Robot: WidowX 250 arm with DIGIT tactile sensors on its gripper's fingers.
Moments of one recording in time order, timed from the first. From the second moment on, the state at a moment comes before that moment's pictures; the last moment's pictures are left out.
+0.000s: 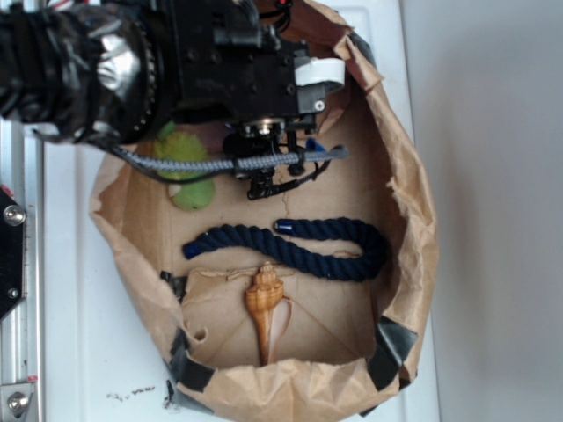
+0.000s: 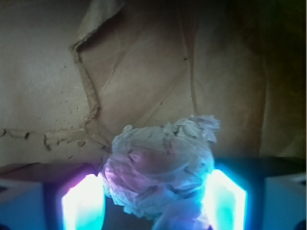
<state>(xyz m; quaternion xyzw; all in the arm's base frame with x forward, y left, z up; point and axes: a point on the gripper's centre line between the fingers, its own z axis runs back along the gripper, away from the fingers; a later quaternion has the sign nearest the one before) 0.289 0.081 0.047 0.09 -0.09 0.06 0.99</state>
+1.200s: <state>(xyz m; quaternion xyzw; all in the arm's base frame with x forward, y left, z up) 0.270 0.065 0.094 0.03 -0.10 0.05 0.99</state>
